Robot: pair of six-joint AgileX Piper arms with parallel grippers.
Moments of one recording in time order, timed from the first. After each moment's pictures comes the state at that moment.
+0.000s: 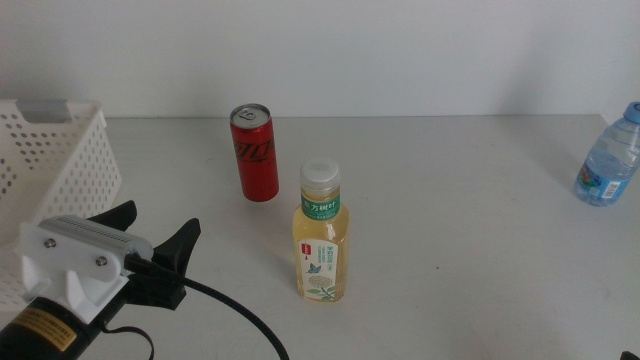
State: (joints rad) left arm -0.23 1.40 -0.12 0.11 -1.13 -0.06; right arm 0.08 -0.01 0.03 0.07 0.33 -0.08
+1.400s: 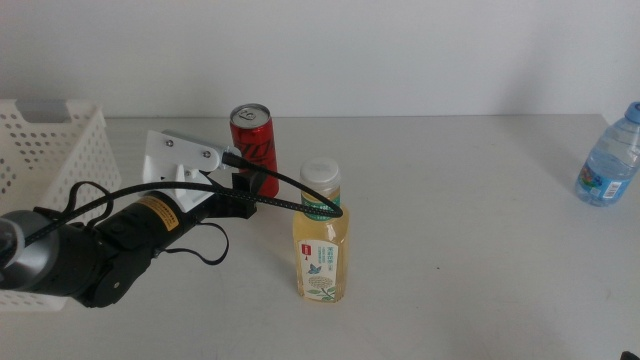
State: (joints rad) left arm -0.23 1.83 -0.66 0.29 -0.91 -0.23; right arm 0.08 -0.01 0.03 0.07 0.33 -0.08
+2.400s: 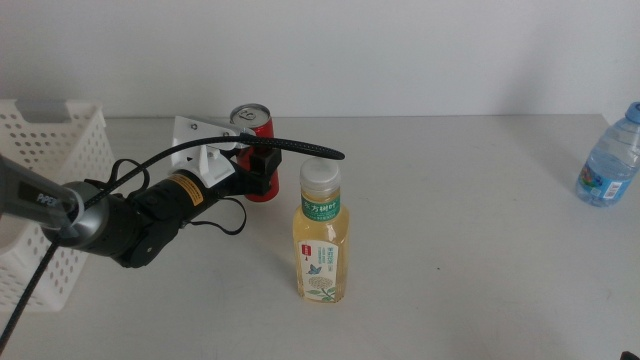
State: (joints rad) left arm -0.20 2.06 -0.93 0.39 -0.91 -0.33; right arm 0.08 -0.01 0.03 0.07 0.33 -0.08
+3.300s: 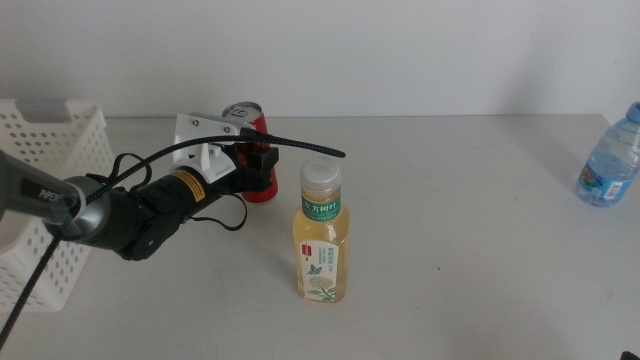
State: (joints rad) left arm -0.20 2.07 -0.97 0.40 -0.86 -0.39; right arm 0.08 -0.01 0.03 0.07 0.33 -0.08
